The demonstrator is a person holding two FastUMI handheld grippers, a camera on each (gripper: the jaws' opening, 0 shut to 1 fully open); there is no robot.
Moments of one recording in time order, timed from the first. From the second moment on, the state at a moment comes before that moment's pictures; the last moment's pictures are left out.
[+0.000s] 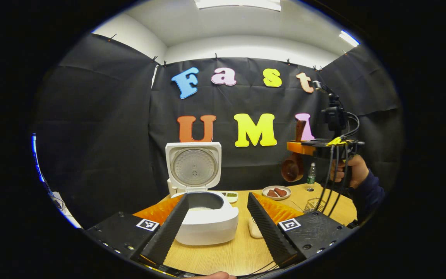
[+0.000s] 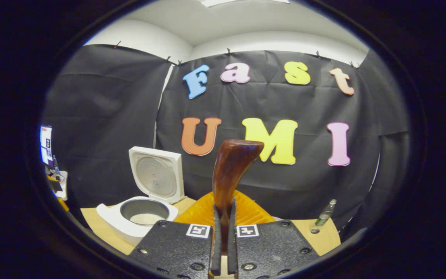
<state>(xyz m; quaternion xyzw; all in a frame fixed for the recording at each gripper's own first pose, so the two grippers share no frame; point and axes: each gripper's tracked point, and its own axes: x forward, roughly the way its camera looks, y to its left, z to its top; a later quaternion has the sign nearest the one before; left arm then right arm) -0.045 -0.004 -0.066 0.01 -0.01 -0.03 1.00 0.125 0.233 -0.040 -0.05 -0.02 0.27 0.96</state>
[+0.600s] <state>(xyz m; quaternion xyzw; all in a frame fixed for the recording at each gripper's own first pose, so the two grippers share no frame) -0.006 -0.020 -0.035 -0.01 -0.04 -0.02 1.00 0.159 0.098 -0.096 -0.03 0.01 0.18 0.98</state>
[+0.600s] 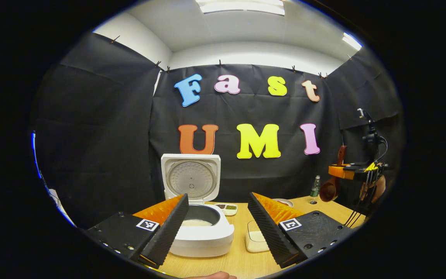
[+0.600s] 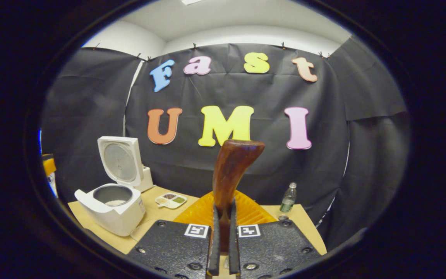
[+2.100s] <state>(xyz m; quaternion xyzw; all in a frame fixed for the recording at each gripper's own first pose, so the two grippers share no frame) 0.113 0.014 -0.003 -0.02 -0.03 0.00 1.00 0.116 -0.012 -0.163 0.02 0.03 0.06 1.00</state>
